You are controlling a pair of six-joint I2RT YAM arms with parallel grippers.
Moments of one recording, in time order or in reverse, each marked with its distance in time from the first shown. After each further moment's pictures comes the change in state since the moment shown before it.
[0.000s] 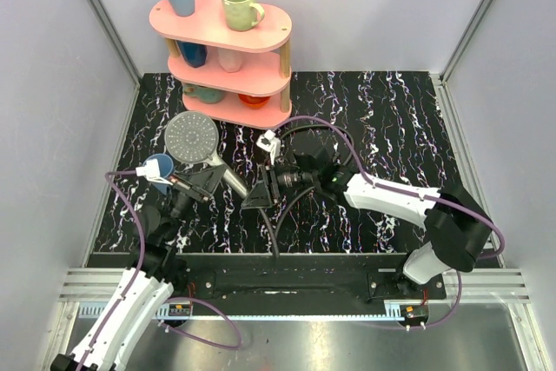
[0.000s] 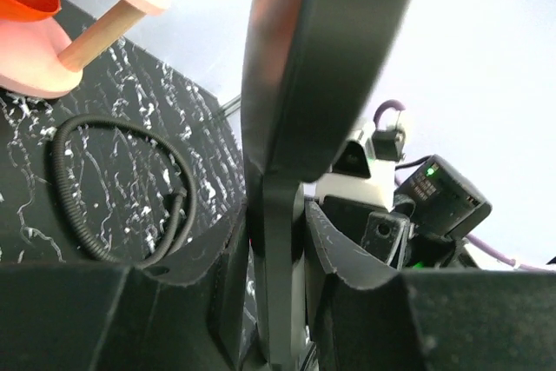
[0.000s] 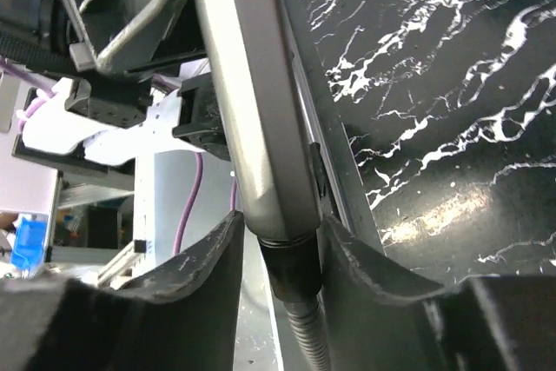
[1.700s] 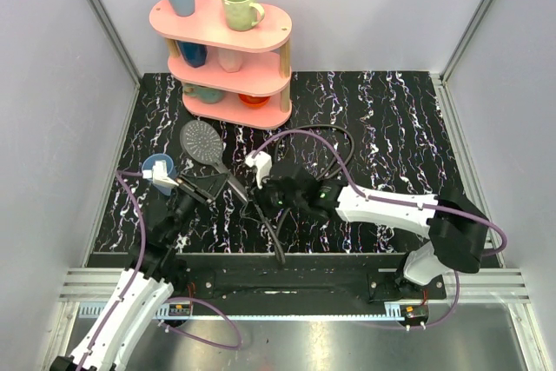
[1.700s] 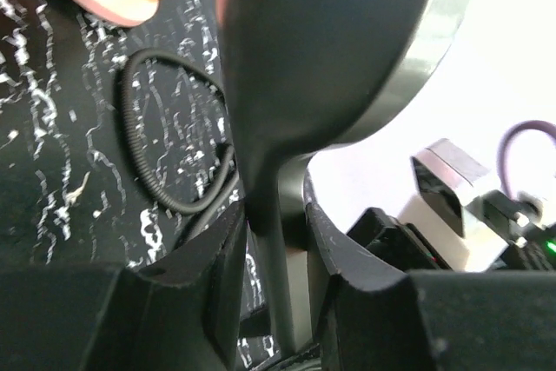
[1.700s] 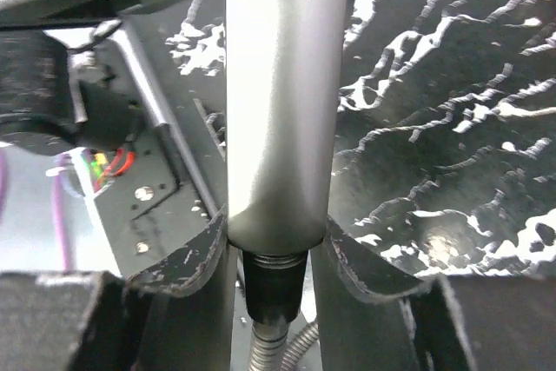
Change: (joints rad) left arm -0.007 -0.004 0.064 -0.338 -0.024 0.015; right arm 0.214 0.004 0.066 -0.301 0.563 -0.305
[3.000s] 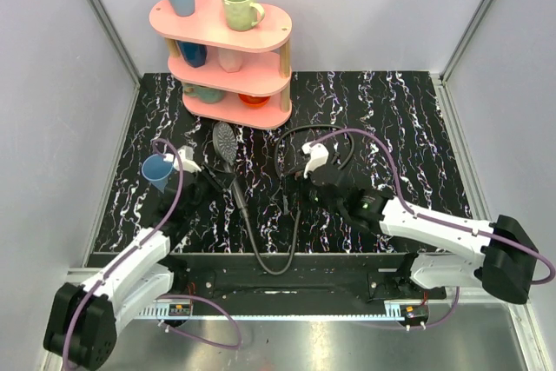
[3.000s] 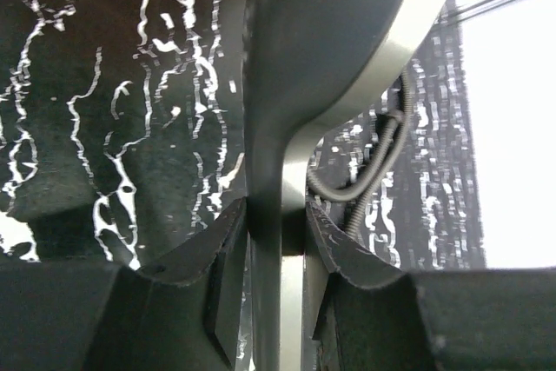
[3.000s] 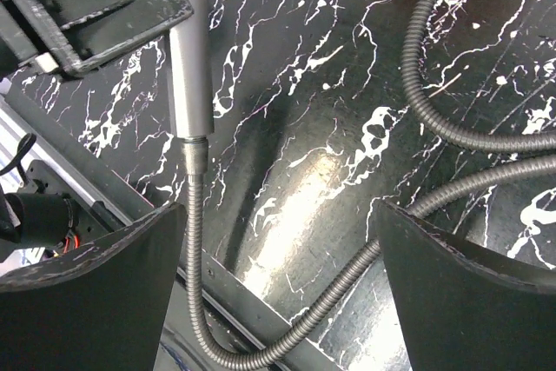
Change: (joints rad) left arm 0.005 0.500 0.041 0.151 -0.058 0.214; right arm -0.105 -0.328 -0.251 -0.034 0.292 0.237
